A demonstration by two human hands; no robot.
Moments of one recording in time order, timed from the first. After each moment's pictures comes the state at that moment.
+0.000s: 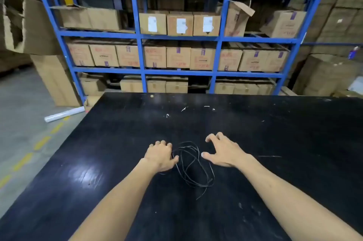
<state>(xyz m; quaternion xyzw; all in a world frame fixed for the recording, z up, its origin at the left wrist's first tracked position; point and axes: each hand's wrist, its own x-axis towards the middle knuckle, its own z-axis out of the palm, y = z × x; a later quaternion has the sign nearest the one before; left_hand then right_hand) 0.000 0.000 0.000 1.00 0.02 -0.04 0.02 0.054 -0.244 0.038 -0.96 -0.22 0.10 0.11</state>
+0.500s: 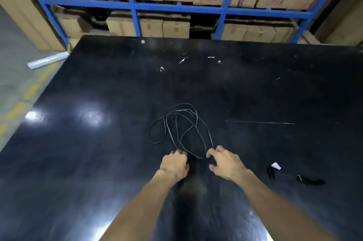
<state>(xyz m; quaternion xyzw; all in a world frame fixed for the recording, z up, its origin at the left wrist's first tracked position) 0.020 -0.077 -0.138 0.97 0.01 -0.22 0.06 0.073 -0.267 -0.118 -0.94 -0.20 0.26 0.03</state>
